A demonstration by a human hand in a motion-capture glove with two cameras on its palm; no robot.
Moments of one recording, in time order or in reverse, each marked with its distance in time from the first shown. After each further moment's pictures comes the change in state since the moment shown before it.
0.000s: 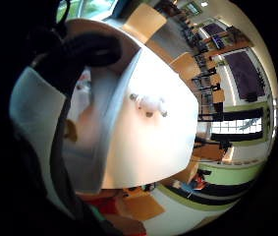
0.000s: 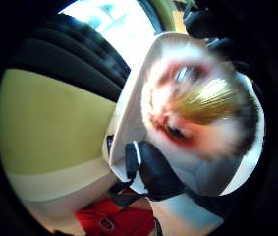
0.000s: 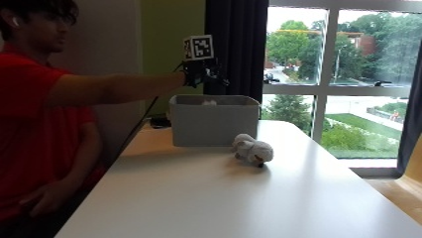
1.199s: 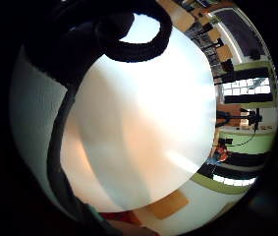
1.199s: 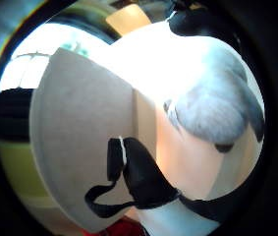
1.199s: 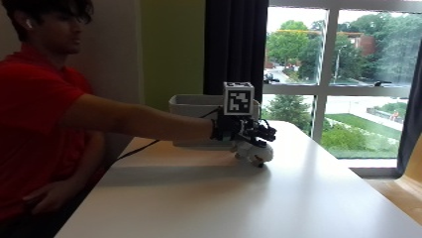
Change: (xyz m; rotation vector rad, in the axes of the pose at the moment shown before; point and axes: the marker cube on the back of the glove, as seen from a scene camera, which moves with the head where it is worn) arm 0.240 0.001 0.159 -0.113 -0.073 0.409
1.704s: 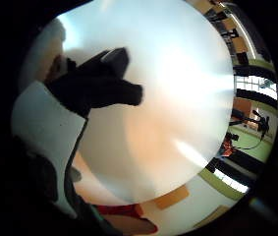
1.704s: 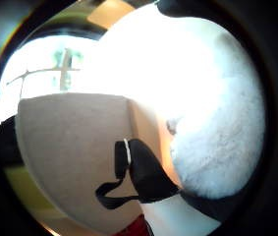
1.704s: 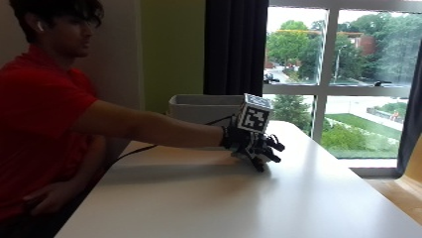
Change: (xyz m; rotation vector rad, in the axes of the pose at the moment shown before) arm -0.002 -0.032 0.038 -0.209 -0.120 0.058
